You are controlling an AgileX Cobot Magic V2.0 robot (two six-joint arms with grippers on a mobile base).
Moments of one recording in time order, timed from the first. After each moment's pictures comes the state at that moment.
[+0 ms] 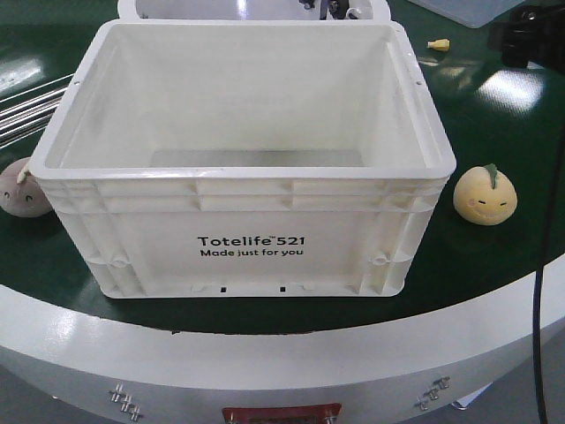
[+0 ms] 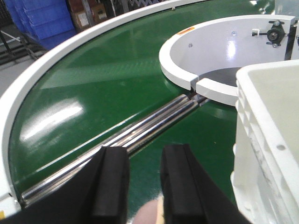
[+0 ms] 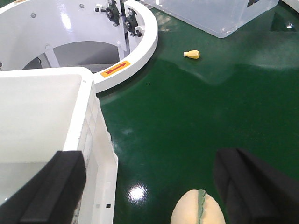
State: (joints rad) left arm -0.06 1.01 -0.80 1.01 0.26 -0.85; right arm 0.22 1.18 -1.14 -0.39 0.55 0.39
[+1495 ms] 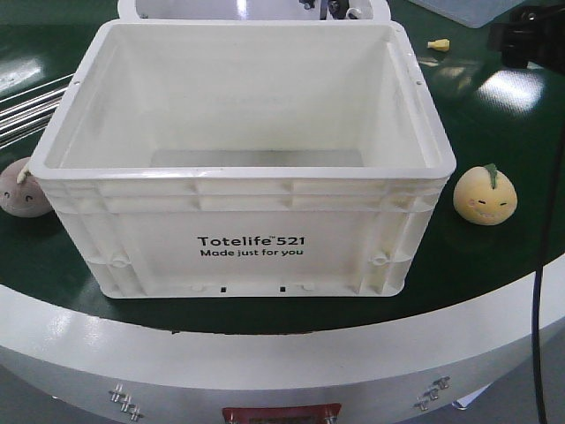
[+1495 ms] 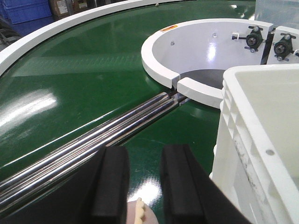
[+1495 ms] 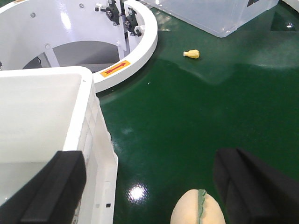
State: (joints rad) left arm 0.05 1.06 -0.80 0.47 0.12 -0.37; right arm 0.22 1.18 -1.14 -0.39 0.55 0.39
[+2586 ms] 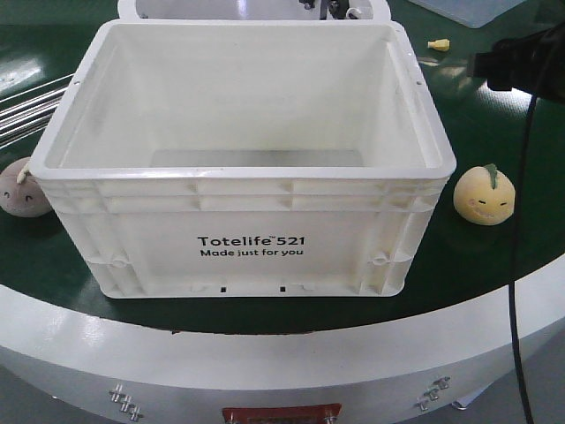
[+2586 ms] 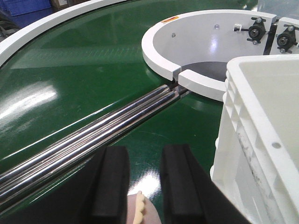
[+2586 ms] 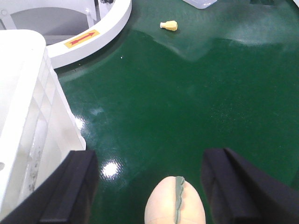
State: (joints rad) left arm 0.05 1.08 -0.80 0.47 0.13 -0.38; right arm 0.22 1.31 -1.14 -0.55 0.57 0.51
